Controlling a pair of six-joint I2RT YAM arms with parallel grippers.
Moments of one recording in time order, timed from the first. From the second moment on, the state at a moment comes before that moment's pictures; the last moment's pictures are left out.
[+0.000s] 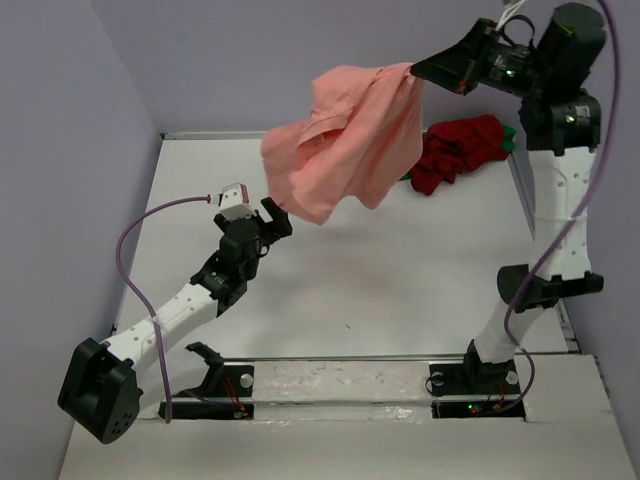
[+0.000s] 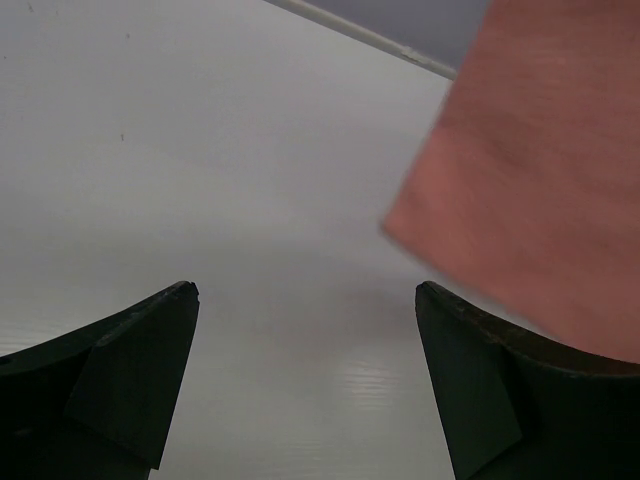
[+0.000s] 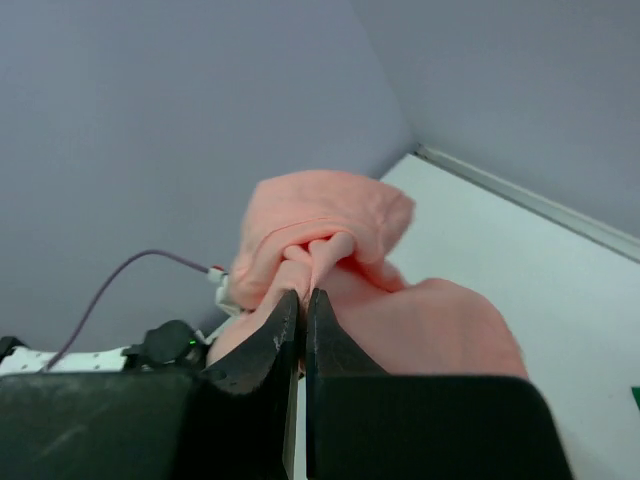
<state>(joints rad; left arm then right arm) -0.59 1.02 0.58 0.21 -0.49 -0.56 0.13 1.84 2.53 -0.69 -0.87 0.50</state>
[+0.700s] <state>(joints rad) -0.59 0.94 0.55 0.21 -0.56 -0.56 0.12 1.56 1.78 -0.57 -0.98 0.53</state>
